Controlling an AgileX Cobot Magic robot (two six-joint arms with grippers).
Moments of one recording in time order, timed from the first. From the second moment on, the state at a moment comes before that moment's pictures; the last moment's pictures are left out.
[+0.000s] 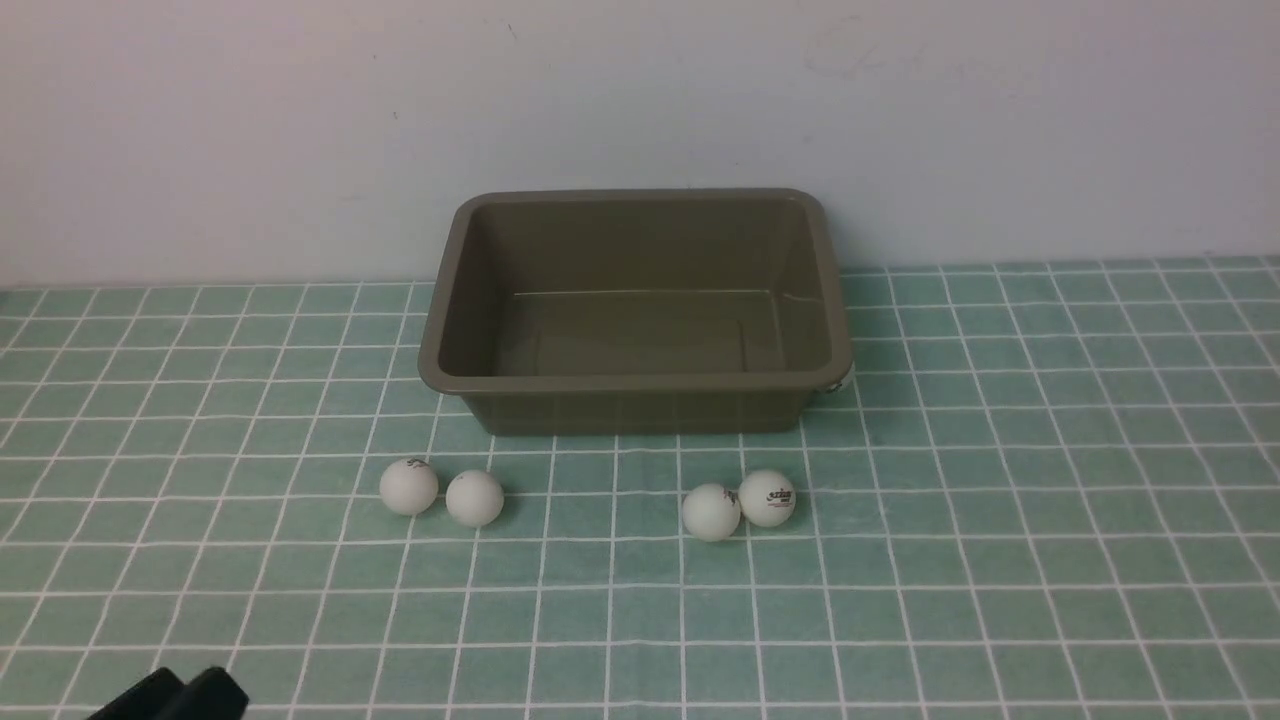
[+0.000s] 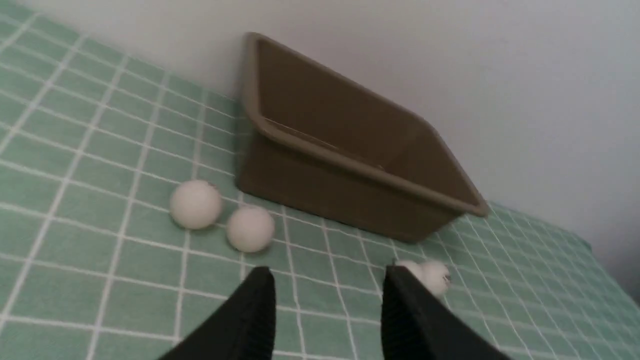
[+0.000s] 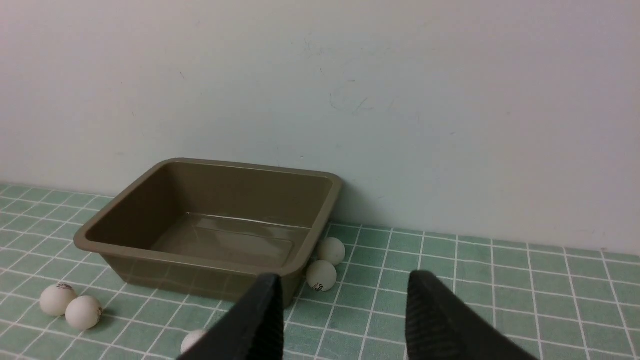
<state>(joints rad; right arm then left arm) -0.04 0.30 -0.70 0.48 0.79 -0.39 0.15 -0.01 -0.02 -1.16 0.52 0.62</state>
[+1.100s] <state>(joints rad) -0.01 0.30 -0.63 0.52 0.83 -0.39 0.14 1.45 -0.97 -0.62 0.82 1.05</state>
